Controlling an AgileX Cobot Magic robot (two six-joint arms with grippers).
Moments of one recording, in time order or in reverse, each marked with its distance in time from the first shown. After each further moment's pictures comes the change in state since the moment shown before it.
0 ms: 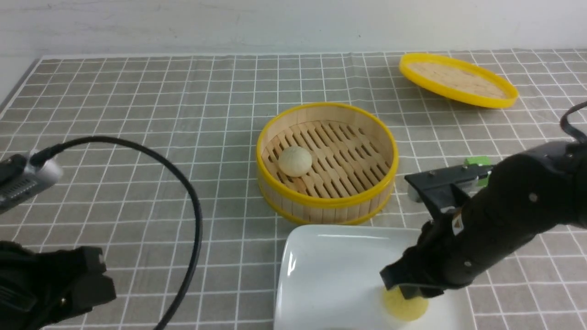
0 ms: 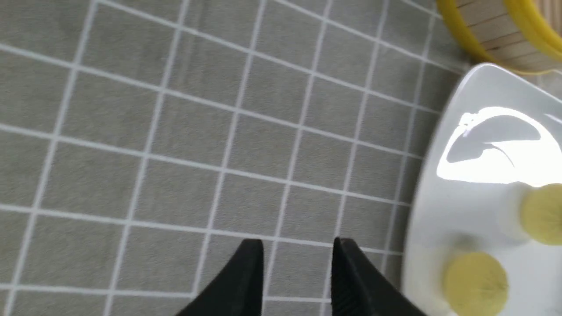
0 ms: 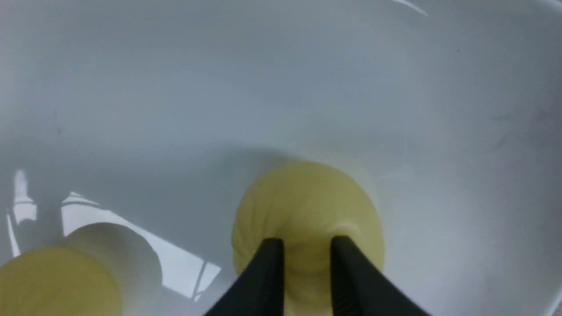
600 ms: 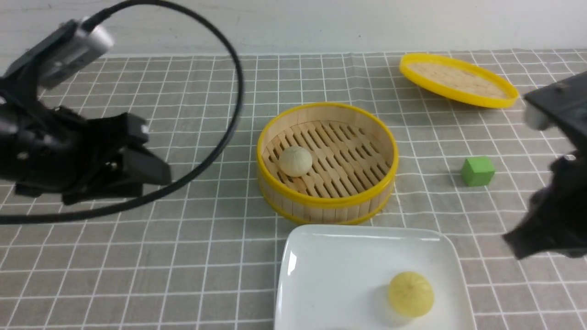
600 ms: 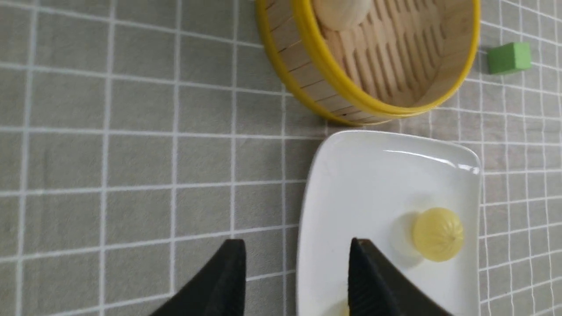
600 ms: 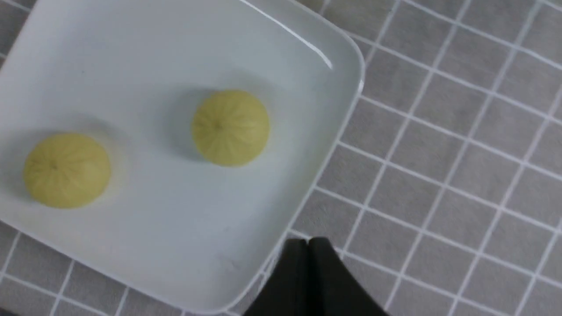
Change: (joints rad) right arm 0.000 -0.473 -0.166 -0.279 0.532 0.115; left arm -0.132 0.368 -0.417 -0.120 0.035 0.137
